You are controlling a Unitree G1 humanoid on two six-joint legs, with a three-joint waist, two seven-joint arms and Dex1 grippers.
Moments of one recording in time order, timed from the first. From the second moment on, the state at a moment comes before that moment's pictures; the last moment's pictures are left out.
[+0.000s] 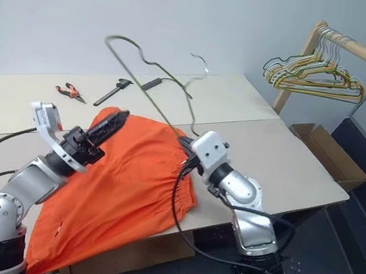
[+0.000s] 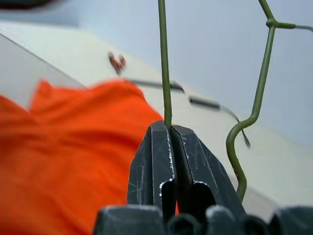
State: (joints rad) left arm -0.19 0.31 0.34 -0.45 -1.47 0.72 -0.12; right arm -0.35 -0.27 0.23 -0.32 0.05 0.23 0.53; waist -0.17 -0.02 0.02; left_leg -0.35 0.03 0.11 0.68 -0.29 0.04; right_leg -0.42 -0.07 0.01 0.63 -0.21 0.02
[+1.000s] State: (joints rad) left arm -0.24 0.28 0.28 -0.45 -1.32 0.57 -0.05; right arm -0.30 -0.26 0.34 -0.31 -0.13 0.06 0.48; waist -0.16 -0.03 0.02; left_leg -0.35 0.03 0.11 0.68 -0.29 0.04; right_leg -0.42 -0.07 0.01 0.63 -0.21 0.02
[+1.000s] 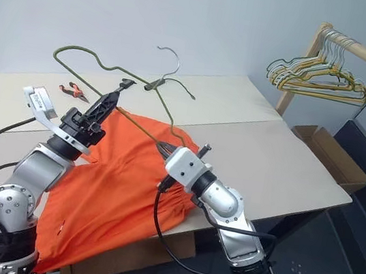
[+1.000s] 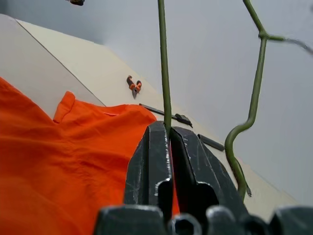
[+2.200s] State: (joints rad) left arm -0.31 0.59 0.44 -0.25 -1.39 0.67 -0.95; right arm -0.71 -0.53 0.19 -0.12 0.88 1.05 1.12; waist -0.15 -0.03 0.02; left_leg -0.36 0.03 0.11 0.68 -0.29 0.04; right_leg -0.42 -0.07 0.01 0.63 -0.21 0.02
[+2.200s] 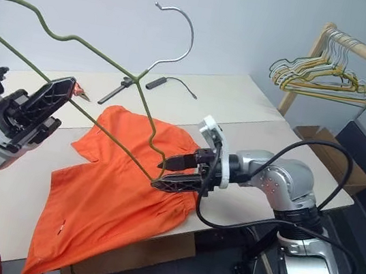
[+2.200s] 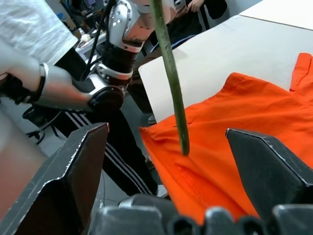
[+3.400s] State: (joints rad) left arm -0.15 0.64 0.26 -0.25 -0.93 0.55 -0.92; right arm -0.67 -0.42 0.08 -0.18 0.92 1.13 0.88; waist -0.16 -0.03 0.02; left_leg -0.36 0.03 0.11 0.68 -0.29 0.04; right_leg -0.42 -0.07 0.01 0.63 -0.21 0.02
